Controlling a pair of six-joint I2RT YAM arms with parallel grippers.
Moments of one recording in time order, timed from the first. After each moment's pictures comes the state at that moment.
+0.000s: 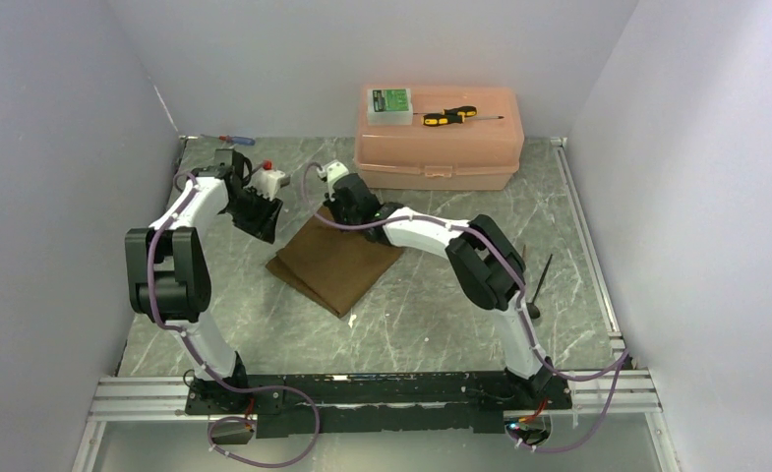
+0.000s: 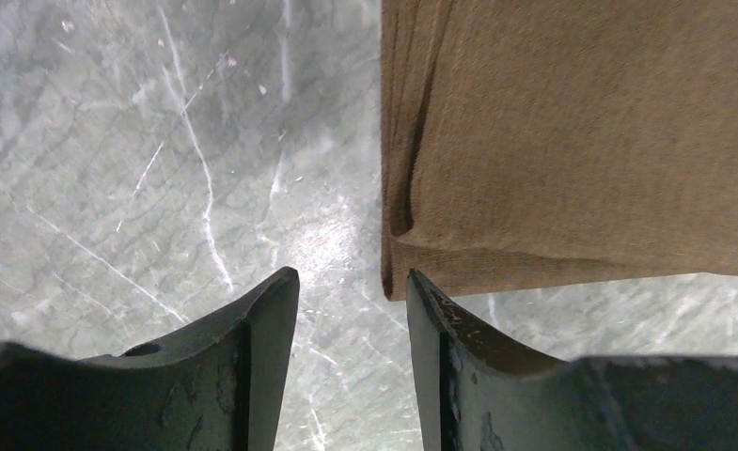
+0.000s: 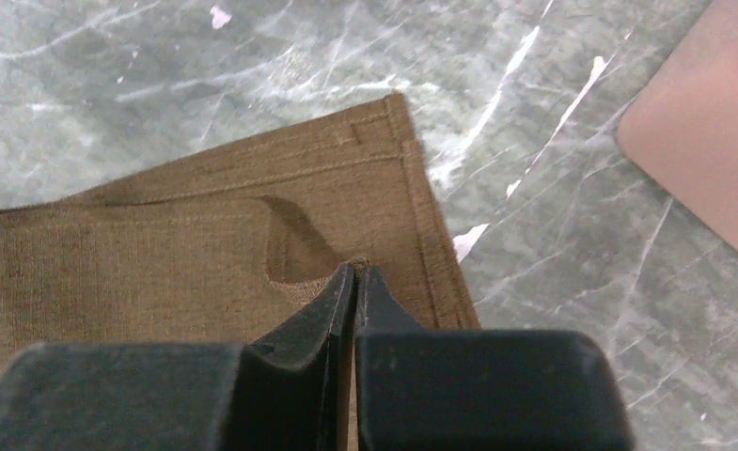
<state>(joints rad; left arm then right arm) 0.02 1.78 1.33 -0.82 0.31 0.52 0.79 2.17 1.61 -0.02 0.10 0.08</state>
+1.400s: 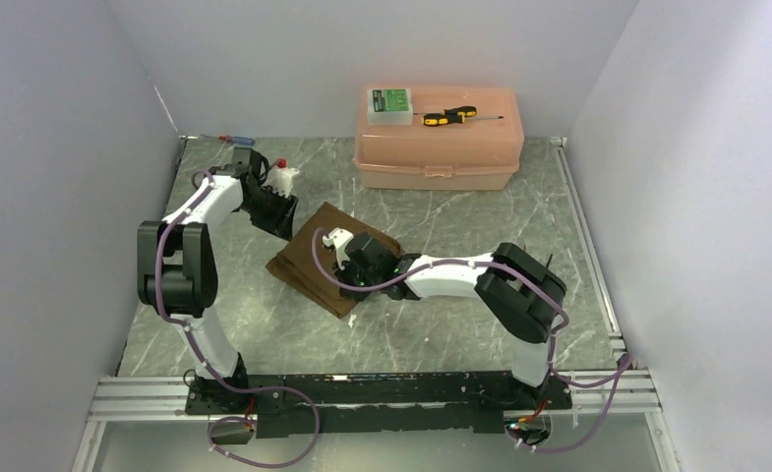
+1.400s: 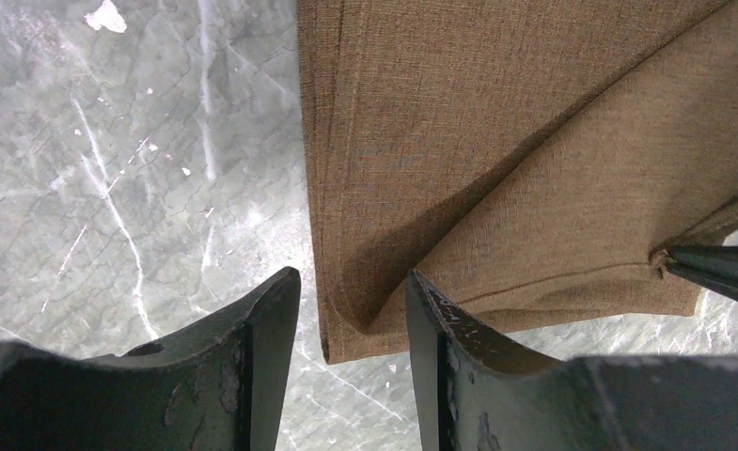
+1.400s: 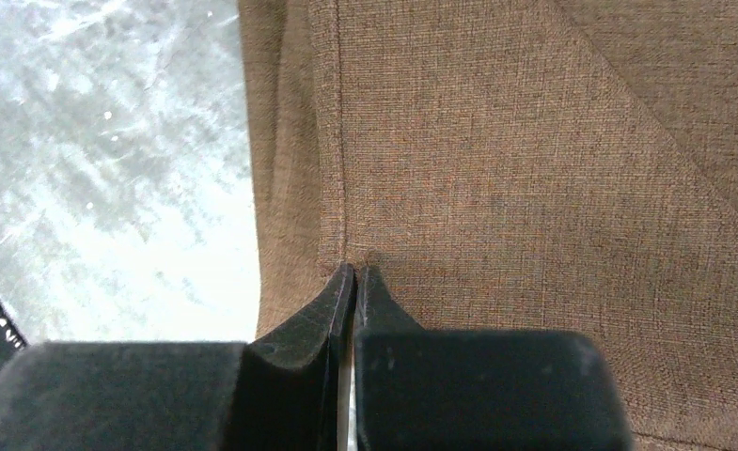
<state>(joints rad) -0.06 1.82 1.36 -0.77 0.38 0.40 0.98 1.86 1.06 0.05 -0.12 0.20</state>
